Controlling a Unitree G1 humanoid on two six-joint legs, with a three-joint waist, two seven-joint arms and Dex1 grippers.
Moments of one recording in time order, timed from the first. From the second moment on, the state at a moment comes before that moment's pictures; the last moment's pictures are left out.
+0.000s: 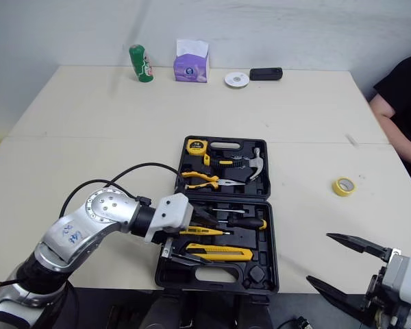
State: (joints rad) left arm -0.45 0.62 -0.30 -0.47 -0.46 0.61 -1.07; right arm 0.67 -0.65 -0.74 -0.55 0.62 -0.01 1.21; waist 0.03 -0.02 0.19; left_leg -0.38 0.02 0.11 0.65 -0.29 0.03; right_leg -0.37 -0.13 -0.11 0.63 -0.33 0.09
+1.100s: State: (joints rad) left arm -0.40 0.43 -0.44 -0.07 -0.19 0.04 -1.23; right arm 0.54 -0.65 -0.52 -0.47 0.57 -0.07 1.17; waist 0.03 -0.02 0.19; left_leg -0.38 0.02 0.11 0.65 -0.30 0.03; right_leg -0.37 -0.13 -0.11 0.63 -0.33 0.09
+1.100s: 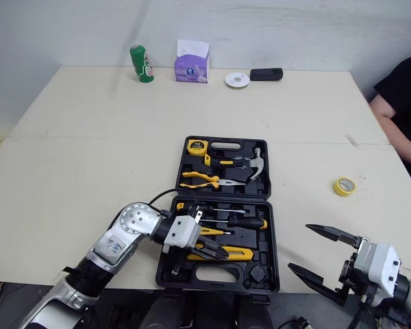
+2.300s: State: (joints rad) left arm -0.44 0.45 -0.36 -0.03 -0.29 0.20 -1.19; right arm 0.51 -0.59 -0.59 -0.27 0.53 -0.15 1.05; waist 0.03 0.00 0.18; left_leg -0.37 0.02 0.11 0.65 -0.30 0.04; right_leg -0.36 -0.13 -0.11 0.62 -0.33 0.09
